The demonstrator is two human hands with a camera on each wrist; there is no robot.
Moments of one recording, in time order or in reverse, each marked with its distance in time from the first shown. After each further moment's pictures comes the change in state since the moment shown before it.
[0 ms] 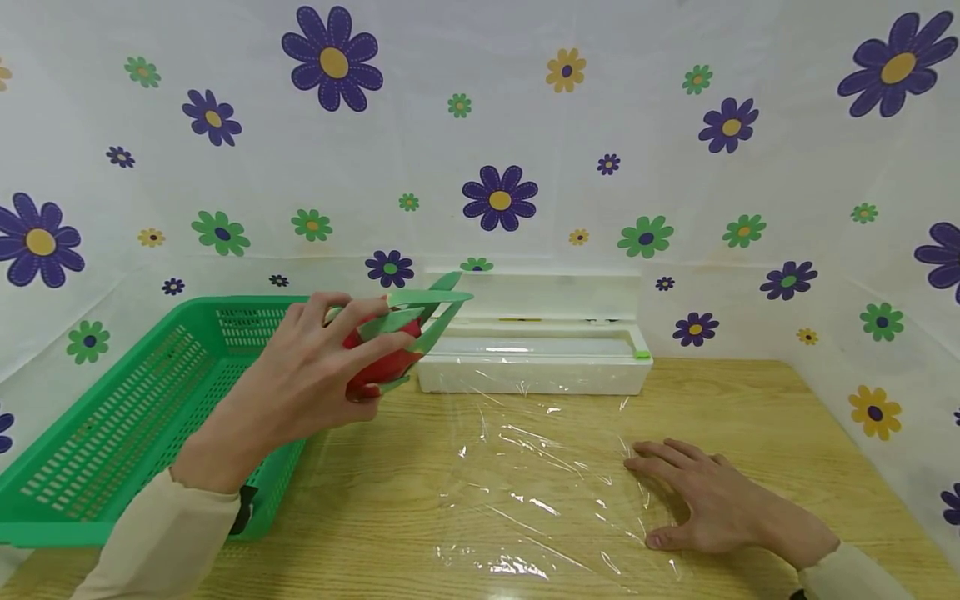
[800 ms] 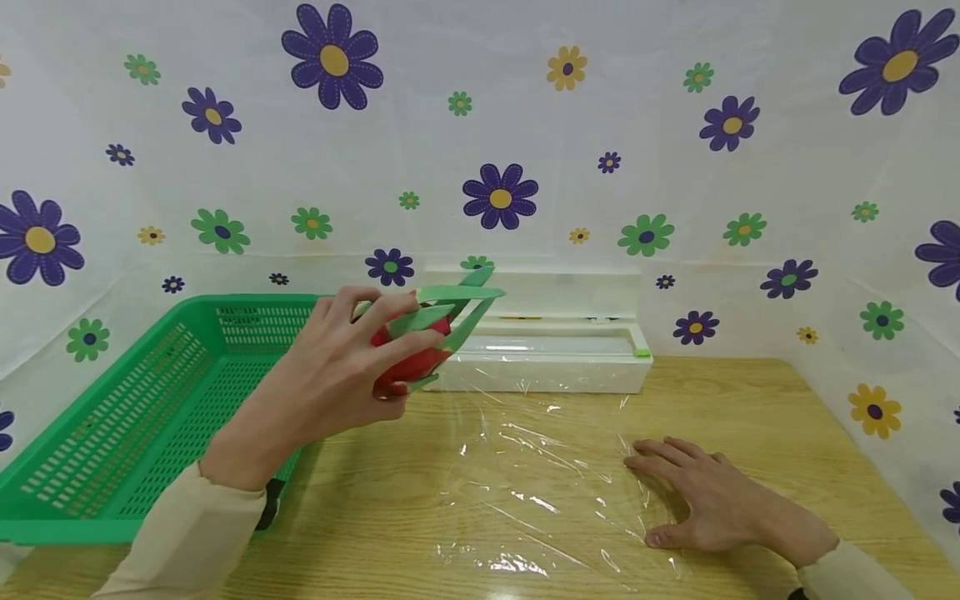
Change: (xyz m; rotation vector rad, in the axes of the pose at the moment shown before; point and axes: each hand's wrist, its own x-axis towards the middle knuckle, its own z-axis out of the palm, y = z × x) left_hand 0.019 0.017 0.000 -0.033 0.037 0.037; right_hand 0.000 0.000 0.001 -0.004 0.005 -0.003
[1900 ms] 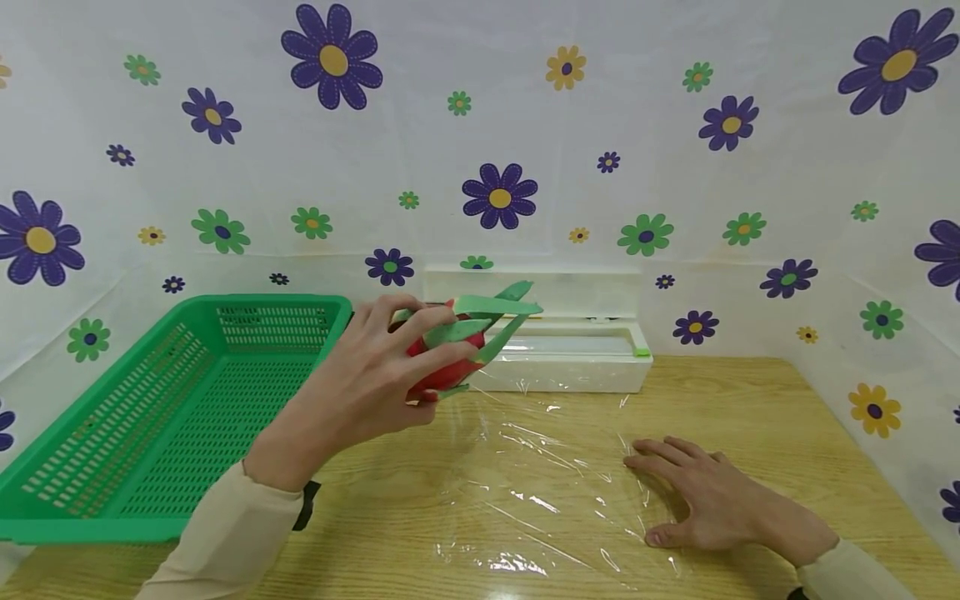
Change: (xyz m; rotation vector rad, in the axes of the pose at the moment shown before) left_hand 0.014 0.019 0.015 -0.029 0.002 0.024; right_hand 0.000 0.001 0.000 -0.001 -0.008 0.001
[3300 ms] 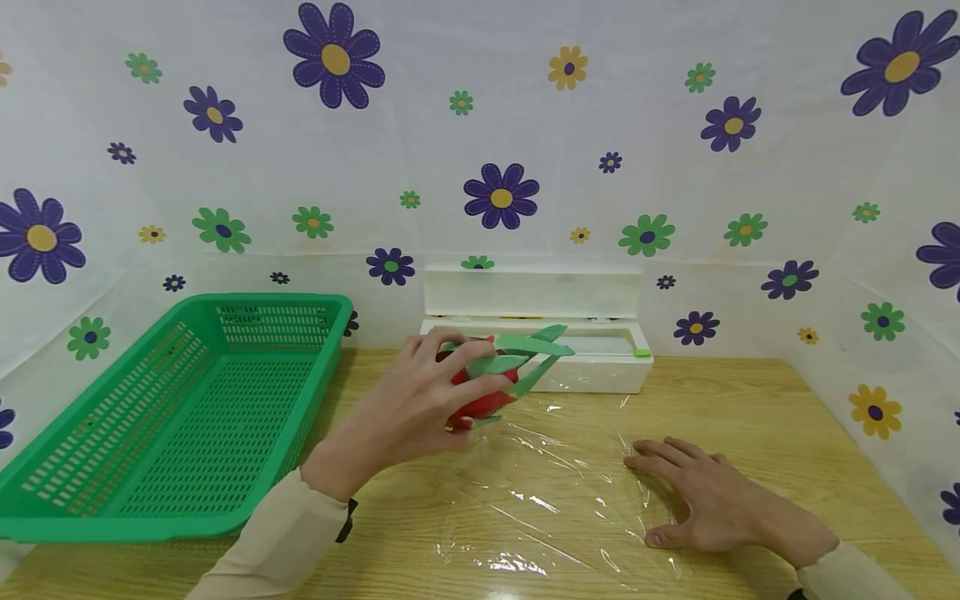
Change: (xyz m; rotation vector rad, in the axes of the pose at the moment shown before) left_hand 0.001 0.023 0.047 -0.066 -0.056 0.039; right_hand 0.001 -0.002 -0.001 0.011 -0.010 0.007
